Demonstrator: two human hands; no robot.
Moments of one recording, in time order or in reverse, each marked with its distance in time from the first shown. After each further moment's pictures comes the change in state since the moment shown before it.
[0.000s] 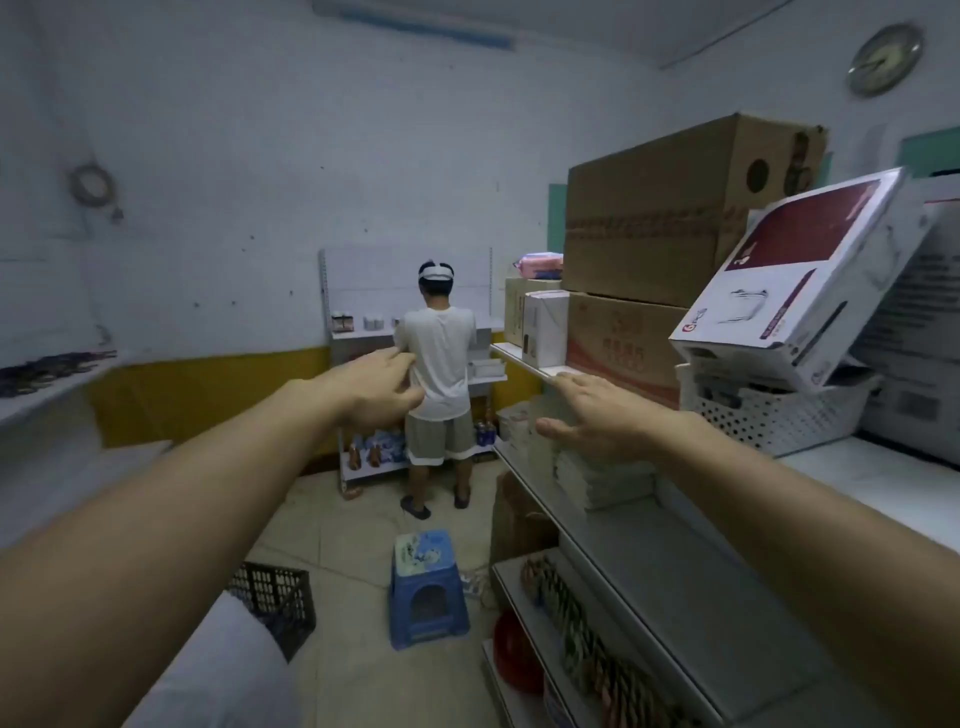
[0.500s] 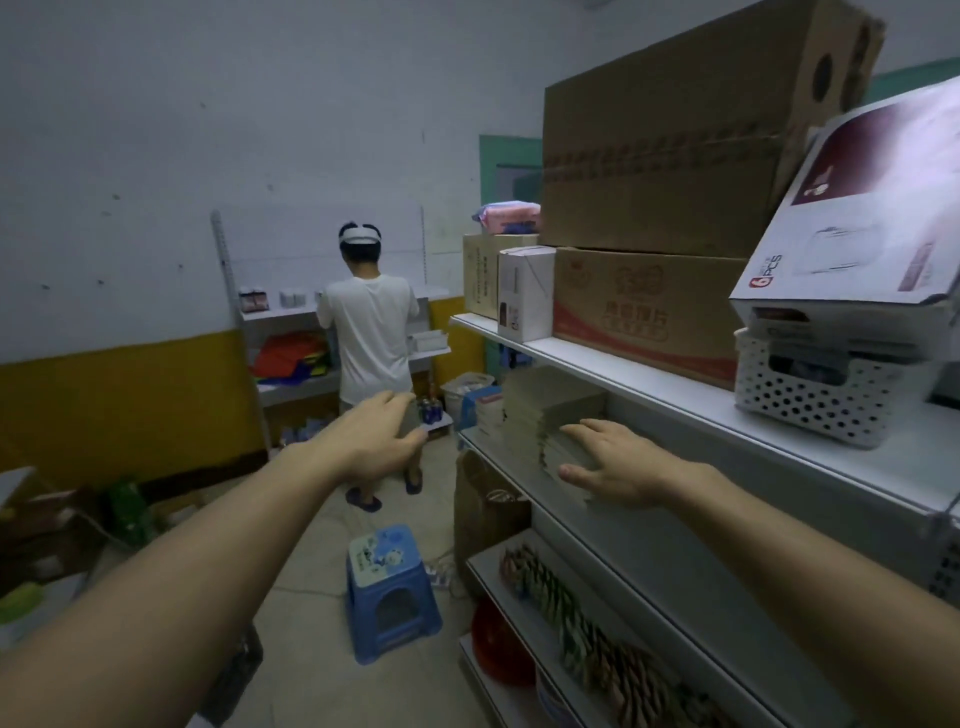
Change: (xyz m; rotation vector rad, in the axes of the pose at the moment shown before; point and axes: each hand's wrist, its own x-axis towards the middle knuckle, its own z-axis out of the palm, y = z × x) left_hand 0.150 -0.080 0.135 -0.125 -0.121 0.101; right_hand 0.120 0.067 0.133 0.010 -0.127 0.288
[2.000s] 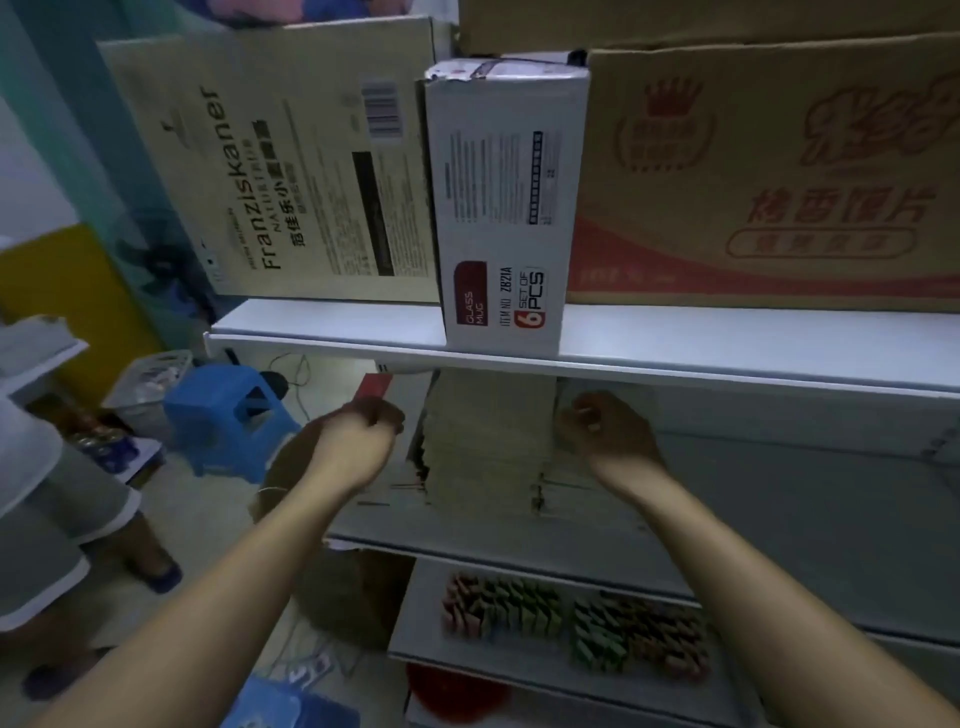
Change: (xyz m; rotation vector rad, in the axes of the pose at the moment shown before) left_hand 0.559 -0.084 0.223 -0.687 -0.375 0.368; right_hand 0.379 0.074 0.142 0.548 0.642 1.102
